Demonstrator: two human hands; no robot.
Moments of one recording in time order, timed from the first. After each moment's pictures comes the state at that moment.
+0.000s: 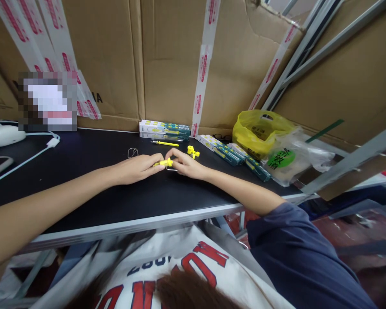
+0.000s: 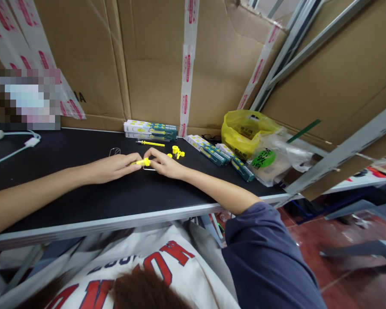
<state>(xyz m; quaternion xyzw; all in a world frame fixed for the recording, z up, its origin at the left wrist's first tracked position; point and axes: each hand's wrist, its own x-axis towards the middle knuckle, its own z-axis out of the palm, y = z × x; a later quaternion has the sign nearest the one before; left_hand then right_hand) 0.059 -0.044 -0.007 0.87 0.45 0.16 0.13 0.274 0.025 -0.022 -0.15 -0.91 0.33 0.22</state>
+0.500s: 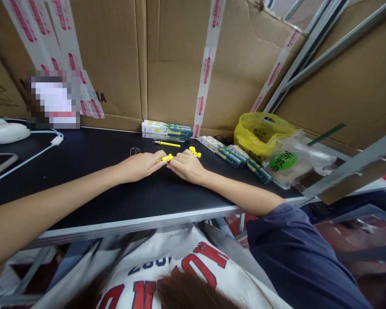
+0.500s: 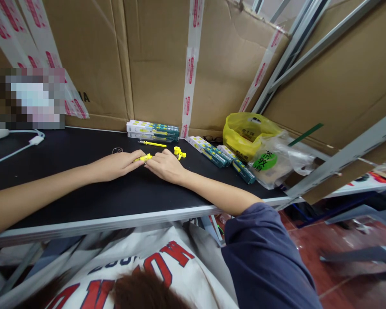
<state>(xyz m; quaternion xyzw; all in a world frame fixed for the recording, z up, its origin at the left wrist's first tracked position) 0.066 -0.040 -0.011 0.84 0.52 0.14 0.06 0.270 0.023 -0.023 -0.10 -0.94 -0.23 0.23</state>
